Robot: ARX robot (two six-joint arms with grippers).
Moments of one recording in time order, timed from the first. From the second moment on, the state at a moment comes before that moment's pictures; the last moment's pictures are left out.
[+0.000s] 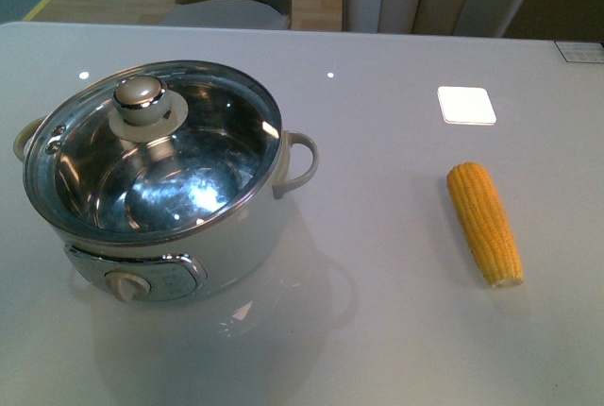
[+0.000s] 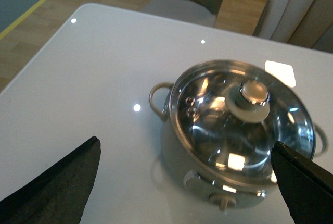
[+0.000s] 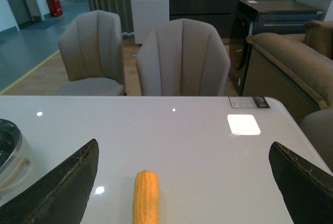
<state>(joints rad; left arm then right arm) -0.14 0.61 0.29 -0.04 -0.15 -0.16 0.00 0.01 0.03 0.00 0.00 0.00</state>
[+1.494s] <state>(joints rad) -0.32 2.03 0.76 0.76 -0.20 -0.12 0.00 0.01 0.03 0.00 0.00 0.00</state>
